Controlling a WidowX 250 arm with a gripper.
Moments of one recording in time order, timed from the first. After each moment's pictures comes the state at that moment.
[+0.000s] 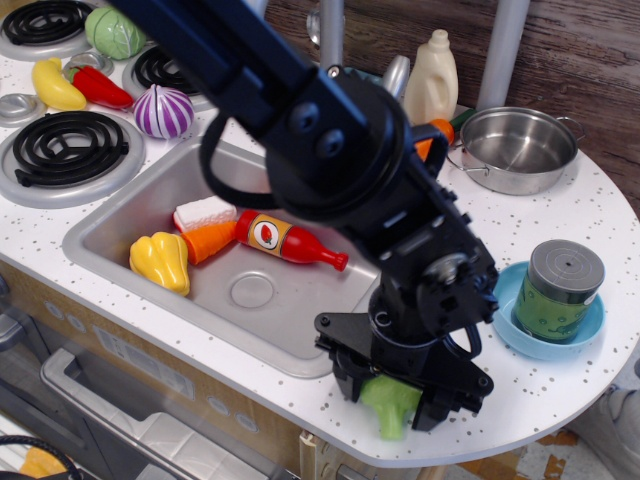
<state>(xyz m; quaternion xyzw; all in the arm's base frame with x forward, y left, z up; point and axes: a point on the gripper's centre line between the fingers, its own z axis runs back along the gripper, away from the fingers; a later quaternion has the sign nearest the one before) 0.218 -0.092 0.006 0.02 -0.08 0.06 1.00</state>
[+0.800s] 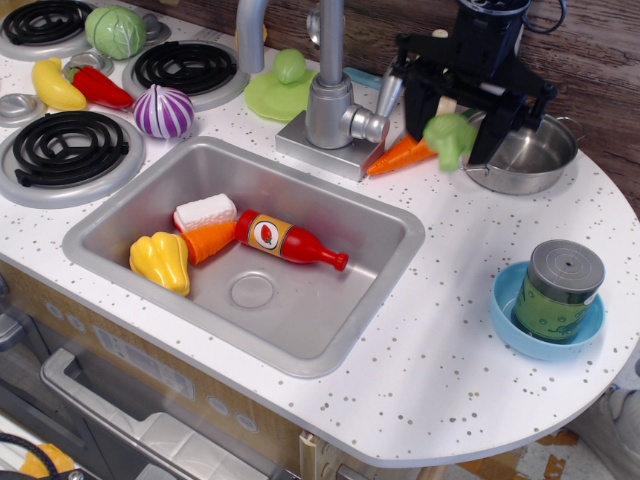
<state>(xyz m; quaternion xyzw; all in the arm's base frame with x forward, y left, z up) 0.386 -0.061 0.095 0.05 -0.11 -0.01 0.99</state>
